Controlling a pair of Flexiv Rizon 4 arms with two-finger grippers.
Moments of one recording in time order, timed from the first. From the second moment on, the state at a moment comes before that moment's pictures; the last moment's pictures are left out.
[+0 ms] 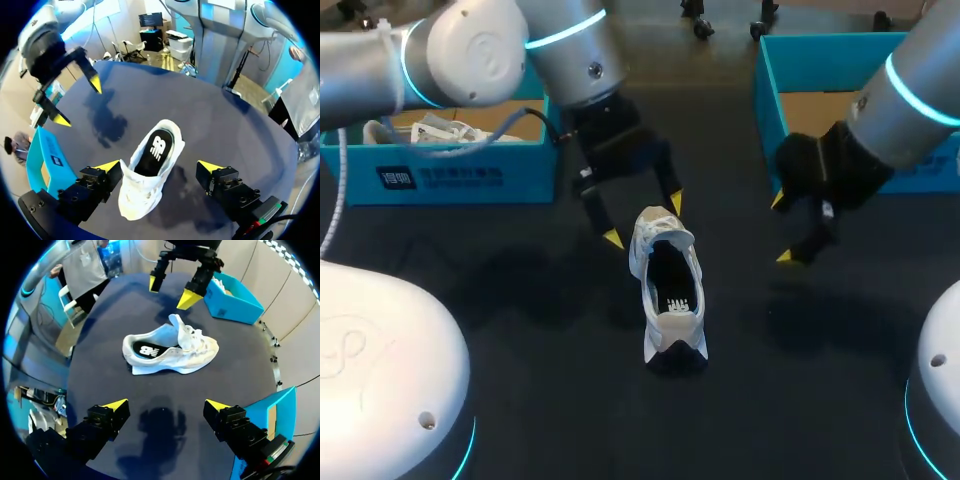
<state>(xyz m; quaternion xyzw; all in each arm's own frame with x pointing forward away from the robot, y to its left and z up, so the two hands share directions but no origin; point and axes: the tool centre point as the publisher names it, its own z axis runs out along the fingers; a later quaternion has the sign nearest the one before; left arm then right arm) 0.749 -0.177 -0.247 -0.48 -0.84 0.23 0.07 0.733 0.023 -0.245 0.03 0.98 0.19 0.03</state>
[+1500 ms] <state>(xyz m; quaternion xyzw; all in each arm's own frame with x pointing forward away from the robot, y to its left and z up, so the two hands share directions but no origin) 0.724 -0.186 -0.259 -0.57 -0.80 0.13 0.13 0.734 -0.051 -0.159 -0.05 0.99 0.12 0.03</state>
